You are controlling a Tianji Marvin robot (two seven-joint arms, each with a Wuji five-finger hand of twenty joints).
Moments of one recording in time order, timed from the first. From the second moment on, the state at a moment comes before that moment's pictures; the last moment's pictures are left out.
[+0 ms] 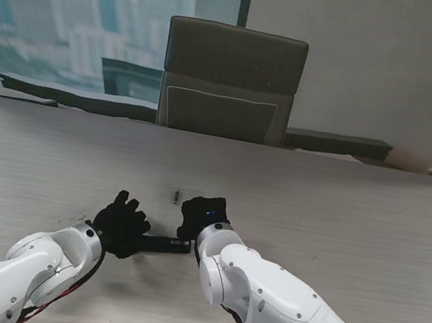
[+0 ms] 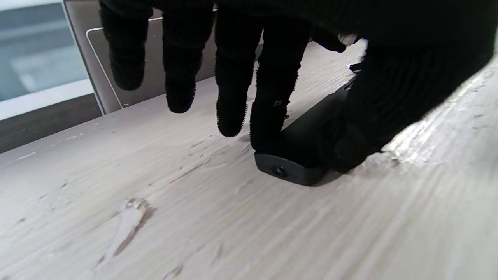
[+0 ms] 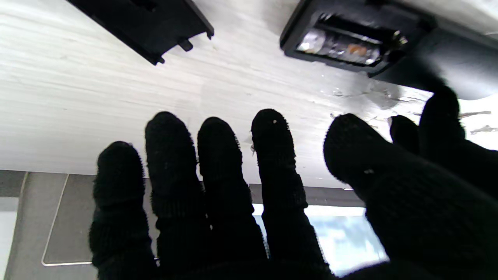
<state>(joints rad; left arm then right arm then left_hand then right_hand) 1.59 -1.00 -1.08 -1.61 1.39 -0.09 -0.09 -1.06 -1.19 0.40 -1.40 -0.79 0.49 -0.01 0.56 -0.55 0.76 -0.11 0.62 0.10 0.91 0.33 0.63 0.11 0.45 0.34 0.36 0.25 0.32 0.37 -0.02 0.33 0.64 0.35 0.40 -0.63 1.10 -0.18 0.90 0.08 1.07 0.28 1.03 0.25 1.03 0.49 0.96 0.34 1.11 0.49 0.48 0.50 1.33 0.49</state>
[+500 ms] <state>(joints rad) 1.60 -1.00 -1.09 -1.61 1.39 -0.08 -0.09 -0.91 -1.33 0.33 -1.09 -0.66 0.47 -0.14 0.56 -0.56 0.76 -0.12 0.62 0.08 0.91 0.33 0.63 0.11 0.45 0.34 0.36 0.25 0.32 0.37 -0.02 0.33 0.64 0.35 0.35 -0.63 1.07 -0.13 0.82 0.08 1.03 0.31 0.93 0.25 1.02 0.49 0.89 0.31 1.09 0.50 0.46 0.47 1.36 0.50</state>
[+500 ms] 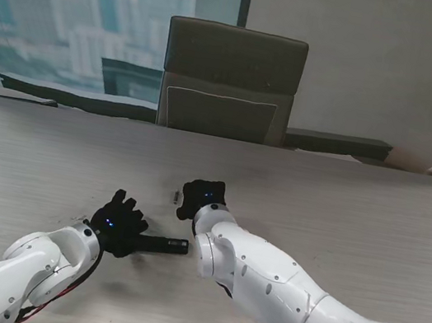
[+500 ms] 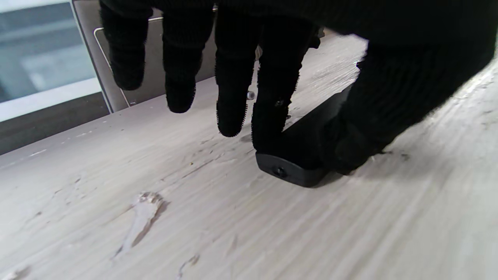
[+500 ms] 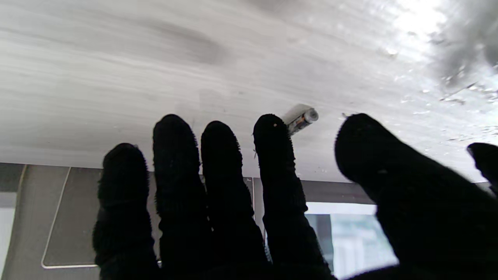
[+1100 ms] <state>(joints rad) 1.60 -1.00 -1.09 -1.61 1.37 -0.08 -0.08 -0.79 -1.44 0.27 -0.79 -0.57 0.17 -0.20 0.56 -0.56 0.76 -0.12 0.62 0.08 0.91 0.33 0.63 0.11 0.45 0.34 0.36 0.25 0.32 0.37 -0.02 0.33 0.64 0.35 0.38 -0.61 1.11 -0.12 0.47 -0.16 0.96 0.38 0.78 0.21 1.06 0.48 0.82 0.21 1.07 0.54 0.43 0.38 1.36 0.50</state>
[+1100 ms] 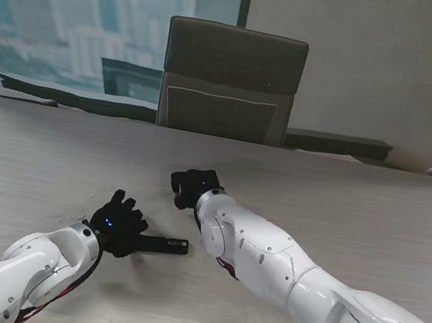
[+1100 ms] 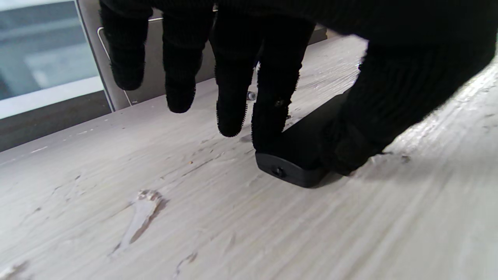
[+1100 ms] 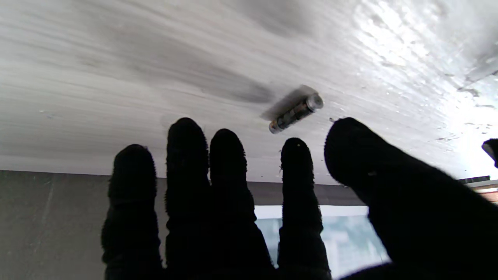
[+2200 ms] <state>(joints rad) 1.59 -1.00 -1.09 -1.61 1.36 -0.07 -0.10 -0.73 -1.57 0.22 -0.52 -0.52 0.11 -0.27 0.56 -0.57 0.76 -0.12 0.62 0.08 0.93 0.33 0.63 0.11 0.45 0.34 0.36 0.25 0.32 0.37 -0.02 0.33 0.64 0.35 0.25 -0.48 0.98 -0.13 0.66 -0.02 1.10 0.43 0.76 0.19 1.13 0.50 0.84 0.18 1.11 0.56 0.47 0.35 1.36 0.50</state>
